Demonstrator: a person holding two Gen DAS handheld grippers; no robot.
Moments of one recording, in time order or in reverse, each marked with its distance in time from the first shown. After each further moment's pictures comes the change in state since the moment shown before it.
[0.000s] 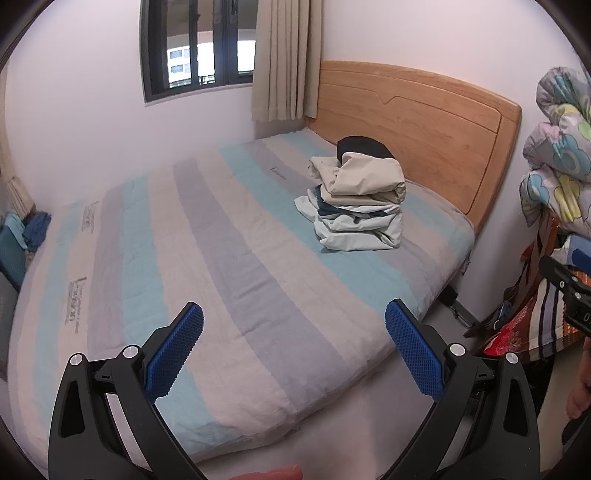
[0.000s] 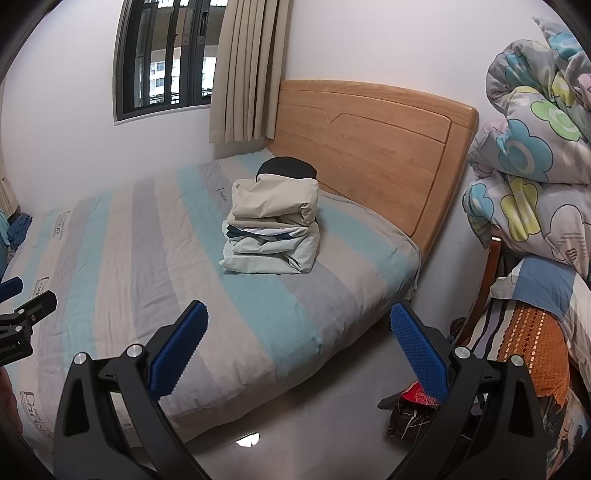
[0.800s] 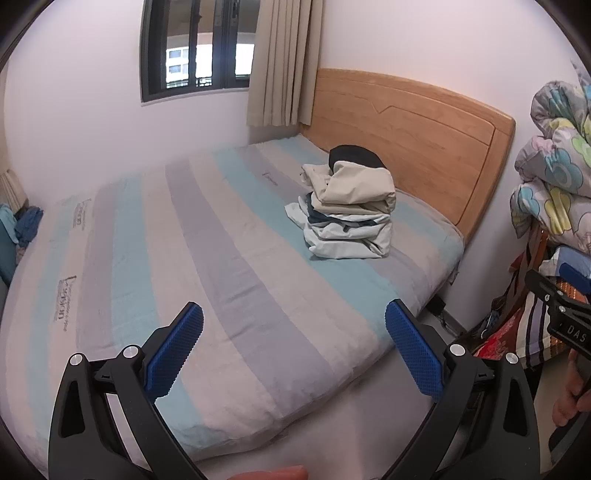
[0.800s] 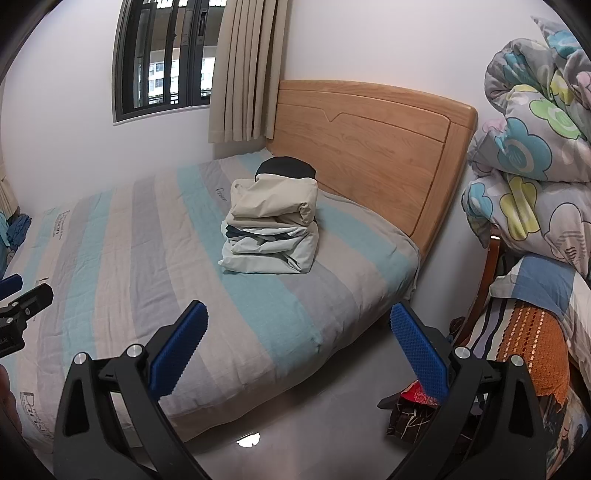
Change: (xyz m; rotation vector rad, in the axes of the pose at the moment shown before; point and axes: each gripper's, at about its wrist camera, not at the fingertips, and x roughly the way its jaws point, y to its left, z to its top) left arm -0.001 0.001 0.005 -0.036 -0.021 -0.037; right arm -0.004 0.000 -0.006 0.004 -0.001 -0.009
